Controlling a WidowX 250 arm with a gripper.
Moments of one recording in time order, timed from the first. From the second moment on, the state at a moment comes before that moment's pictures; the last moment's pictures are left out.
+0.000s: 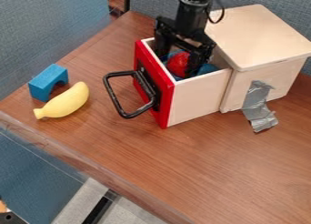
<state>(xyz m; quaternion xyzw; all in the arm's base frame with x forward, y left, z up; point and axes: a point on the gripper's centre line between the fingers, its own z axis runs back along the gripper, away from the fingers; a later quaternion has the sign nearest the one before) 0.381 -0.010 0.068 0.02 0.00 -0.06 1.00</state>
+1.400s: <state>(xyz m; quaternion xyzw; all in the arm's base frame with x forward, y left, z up) 0.371 -0.010 0.098 0.02 -0.02 -0.05 1.00</state>
